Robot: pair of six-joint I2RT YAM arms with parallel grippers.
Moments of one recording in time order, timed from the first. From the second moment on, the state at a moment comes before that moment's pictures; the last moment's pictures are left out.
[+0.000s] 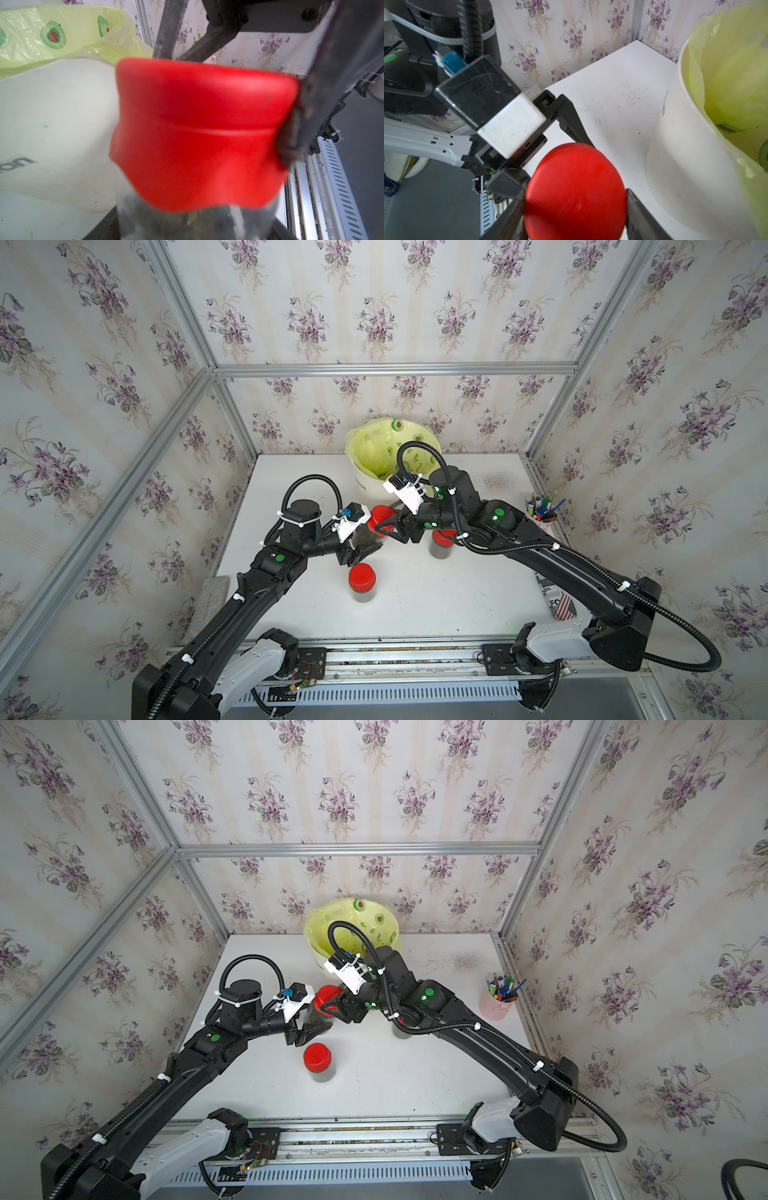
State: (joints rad) left arm -0.38 0.98 0.79 -0.27 0.70 0.36; right arm 0.87 1.40 1.41 -0.54 -0.36 0.01
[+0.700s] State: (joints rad) left arm -0.38 0.97 0.78 -0.25 0.79 0.38; right arm 0.81 1.39 1.46 -0.64 -0.53 -0.34
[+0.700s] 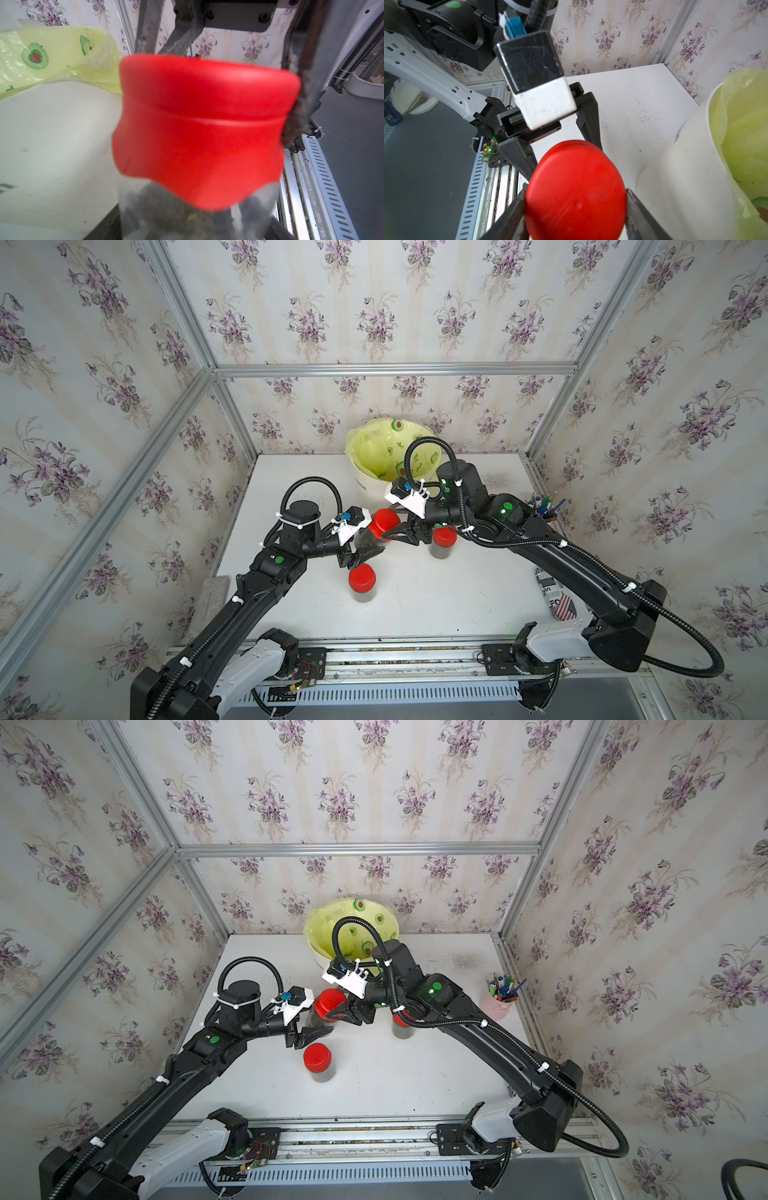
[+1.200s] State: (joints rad) left arm -0.38 0.99 0.78 -0.26 0.76 0.38; right arm 0.80 1.38 1.50 -0.62 -0.50 -0.27
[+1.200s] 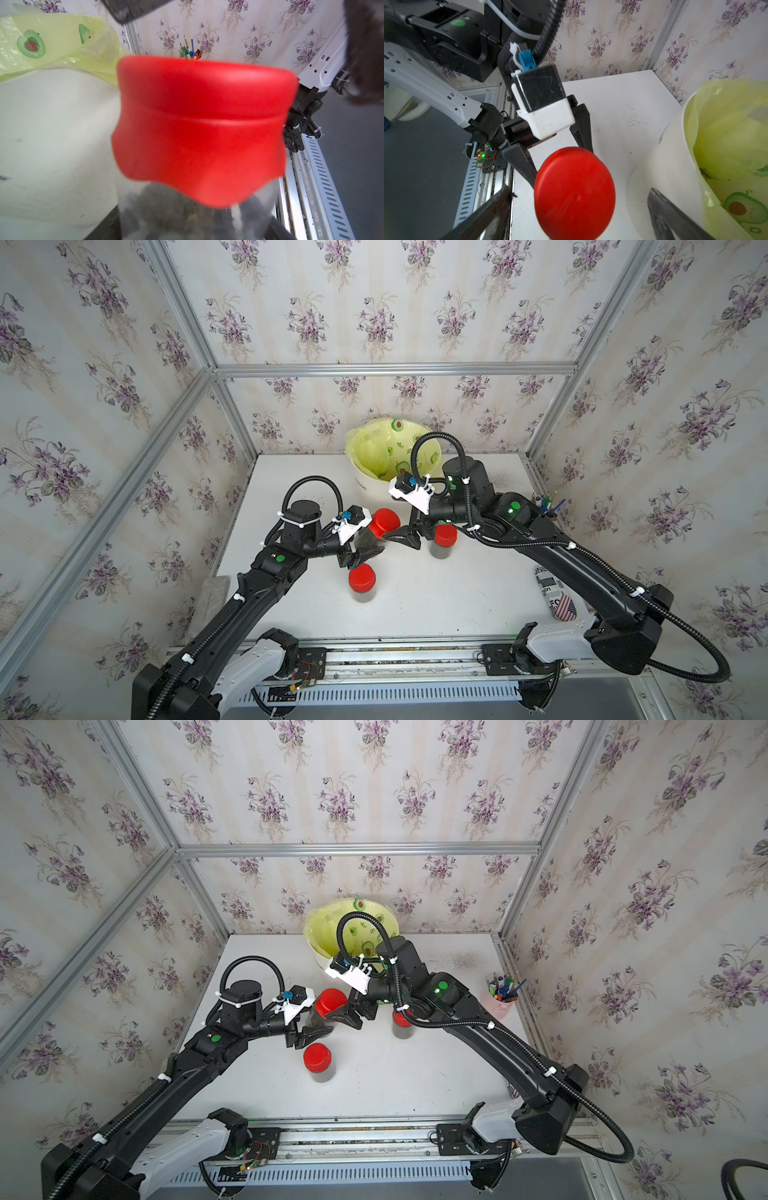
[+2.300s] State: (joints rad) left arm -0.38 1.00 0.78 -0.27 0.68 0.38; right arm 0.83 1.36 1.35 -0.51 -0.38 0.31
